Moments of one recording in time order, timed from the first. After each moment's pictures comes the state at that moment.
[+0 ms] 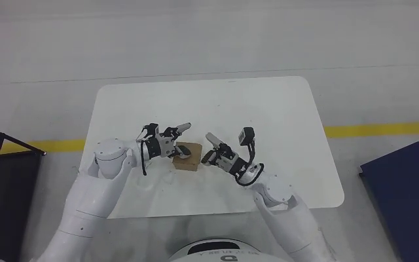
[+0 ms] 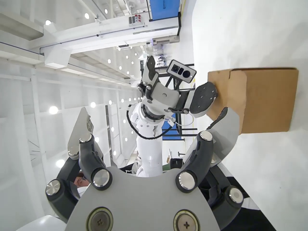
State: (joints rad) left arm 1.35 -1.09 -1.26 -1.60 -0.57 0.52 -0.75; right arm -1.62 -1.39 1.15 -1.73 0.25 -0.04 0.51
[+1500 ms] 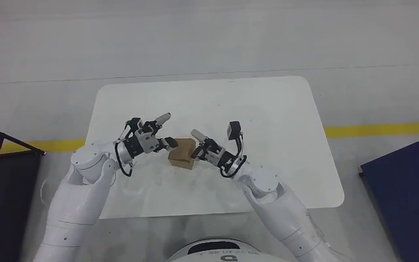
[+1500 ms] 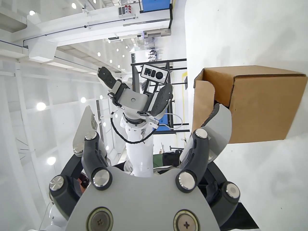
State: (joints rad) left arm 1.48 -1.05 -1.45 -1.68 -0.69 0.36 -0.79; right arm -1.48 -1.39 1.04 -1.63 0.25 -0.04 0.43
